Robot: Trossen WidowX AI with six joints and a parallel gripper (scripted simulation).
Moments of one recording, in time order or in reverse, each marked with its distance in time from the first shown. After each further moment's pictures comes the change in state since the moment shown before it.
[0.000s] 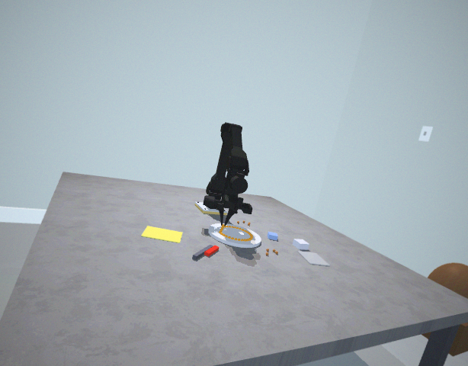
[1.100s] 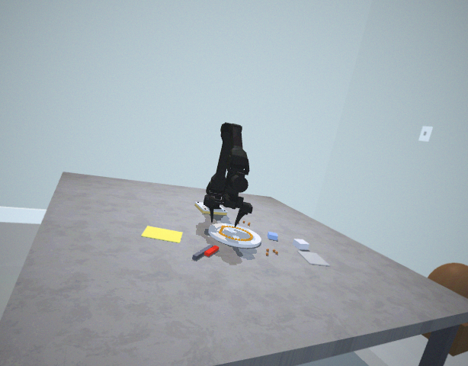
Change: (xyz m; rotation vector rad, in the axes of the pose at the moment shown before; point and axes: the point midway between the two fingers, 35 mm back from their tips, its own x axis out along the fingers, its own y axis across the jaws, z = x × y) arm -0.003 0.000 -0.001 -0.002 0.003 0.000
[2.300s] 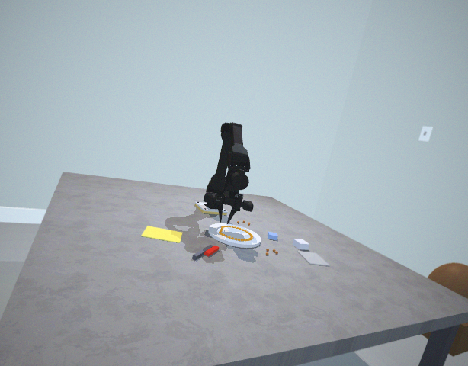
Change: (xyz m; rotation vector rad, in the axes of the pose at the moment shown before) arm -0.012 -0.001 0.014 0.073 -0.010 0.002
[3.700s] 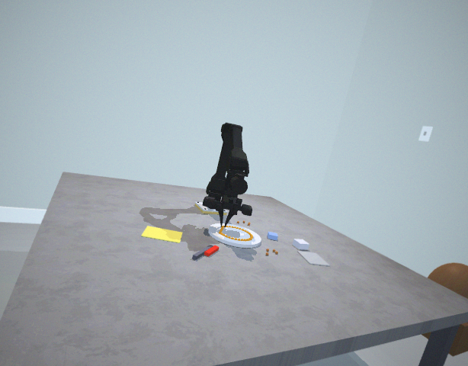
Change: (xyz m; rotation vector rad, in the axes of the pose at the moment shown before) arm 0.016 0.000 -0.001 0.002 0.006 -0.002
